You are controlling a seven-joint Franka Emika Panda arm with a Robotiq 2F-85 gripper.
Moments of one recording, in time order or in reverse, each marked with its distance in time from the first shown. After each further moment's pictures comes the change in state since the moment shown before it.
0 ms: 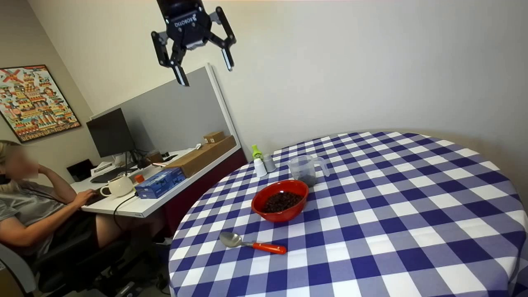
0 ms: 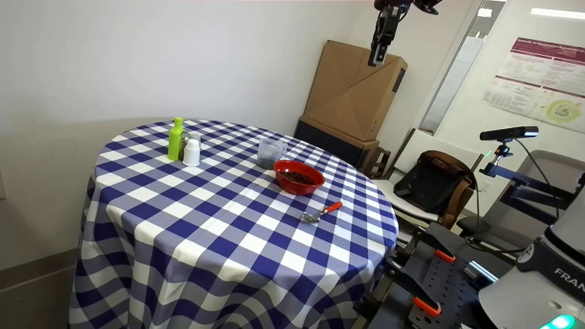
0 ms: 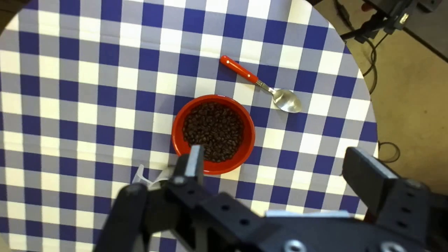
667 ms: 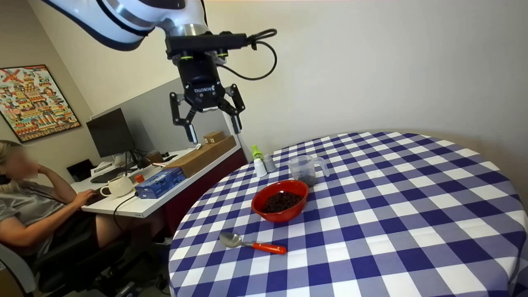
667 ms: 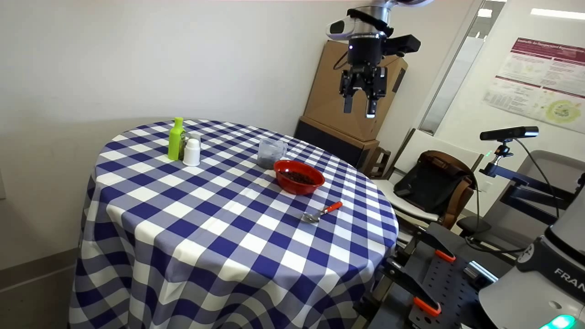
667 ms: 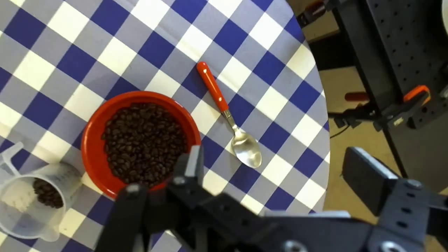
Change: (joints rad) arm 0.019 0.178 0.040 -0.099 -0.042 0.114 -0.417
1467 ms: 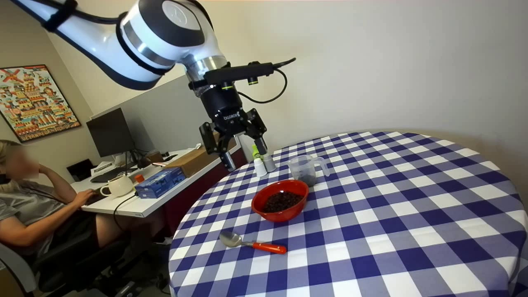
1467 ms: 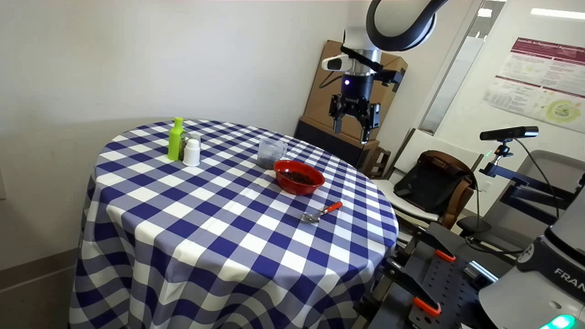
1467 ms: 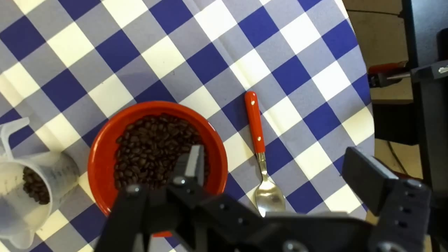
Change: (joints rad) arm -0.059 0.103 -0.001 -0.090 -0.180 0.287 -0.198
